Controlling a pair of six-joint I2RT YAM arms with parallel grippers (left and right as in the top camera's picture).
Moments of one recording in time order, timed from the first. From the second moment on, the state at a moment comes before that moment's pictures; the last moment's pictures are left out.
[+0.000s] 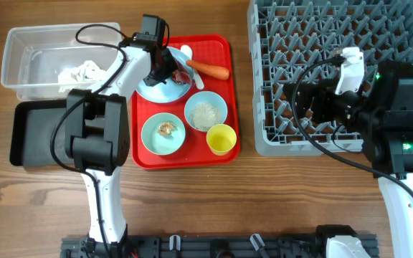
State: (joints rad) left arm -0.20 2.25 1.70 -0.69 0.05 -0.65; right arm 0.00 1.10 1.14 -0.72 -0.50 0.09
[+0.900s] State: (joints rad) left arm -0.23 2.25 1.71 -0.63 0.04 -0.60; right arm 0.00 1.10 1.14 -0.73 -0.50 0.09
